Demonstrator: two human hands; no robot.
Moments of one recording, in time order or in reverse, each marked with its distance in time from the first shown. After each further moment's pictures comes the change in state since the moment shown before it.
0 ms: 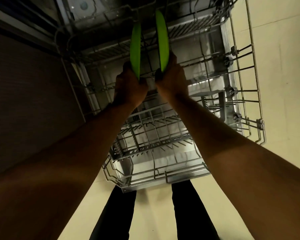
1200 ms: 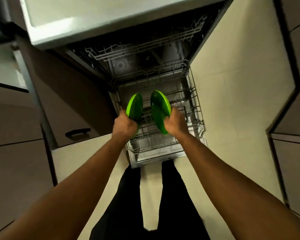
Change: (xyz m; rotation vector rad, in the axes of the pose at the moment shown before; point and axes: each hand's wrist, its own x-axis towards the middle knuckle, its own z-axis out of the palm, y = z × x) left_hand -0.263 0.094 -0.263 -0.073 -0.194 -0.286; right_hand -0.240 -0.149 -0.231 -0.160 -0.223 0.211
